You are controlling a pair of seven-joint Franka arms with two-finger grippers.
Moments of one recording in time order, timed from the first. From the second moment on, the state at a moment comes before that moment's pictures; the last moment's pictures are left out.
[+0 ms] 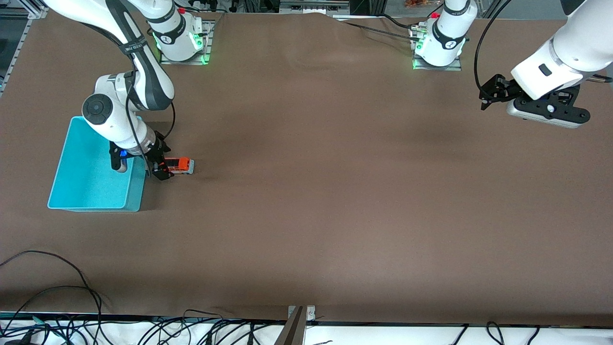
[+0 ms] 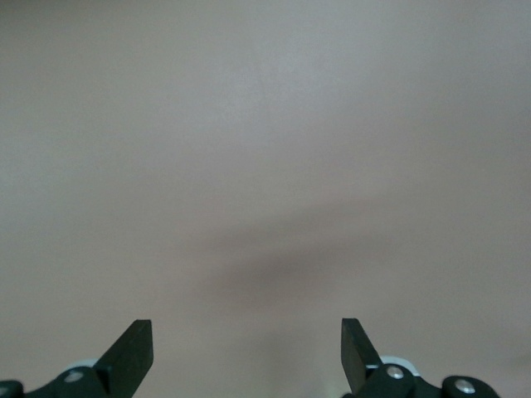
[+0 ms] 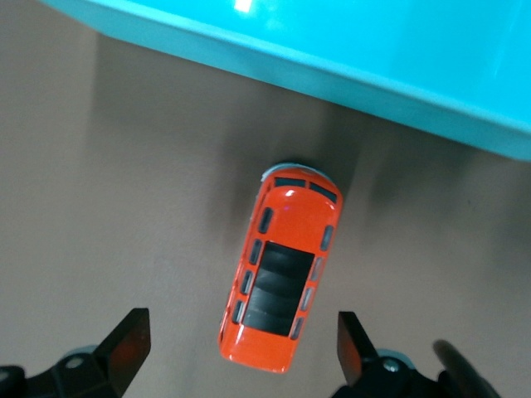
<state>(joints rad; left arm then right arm) -0.11 -0.06 -0.04 -1.71 0.04 1.57 0.10 0.03 0.24 0.10 -2.29 -0.01 2.57 1.43</state>
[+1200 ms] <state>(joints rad) -0.08 -0.04 -0.03 -1.64 0.04 1.48 0.09 0.02 0.38 0.08 -2.32 -0.10 2.72 1.47</state>
